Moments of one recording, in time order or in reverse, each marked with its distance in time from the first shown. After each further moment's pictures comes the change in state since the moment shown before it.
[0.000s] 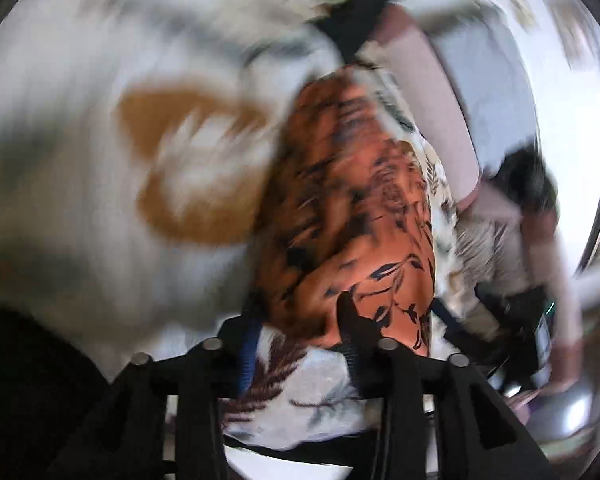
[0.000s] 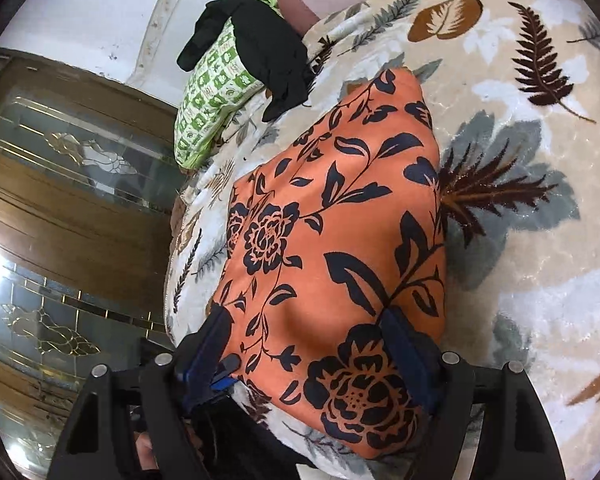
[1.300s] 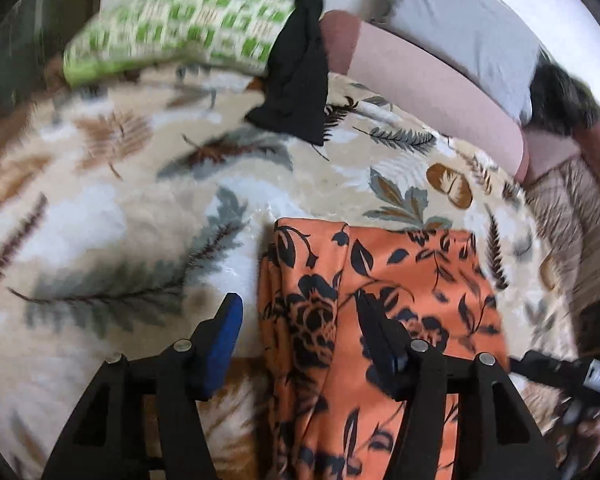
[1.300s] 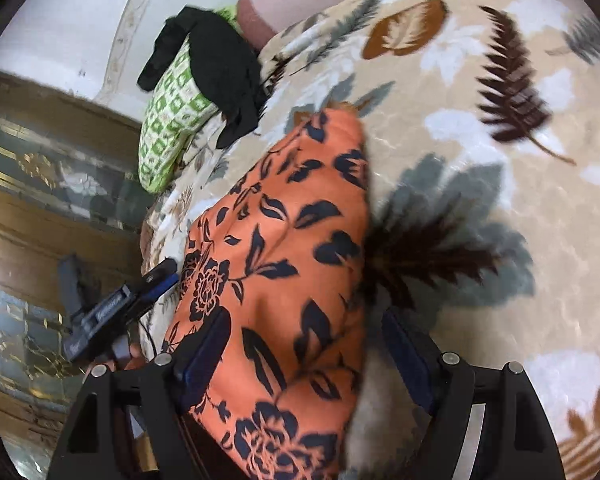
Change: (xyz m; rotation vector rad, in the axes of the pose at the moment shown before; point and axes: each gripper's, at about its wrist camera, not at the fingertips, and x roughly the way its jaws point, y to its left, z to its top) left arm 0.048 -0.081 0.110 0.409 -0.132 0.365; right arm 0.000 -0.057 0.040 0.085 -0.033 -0.076
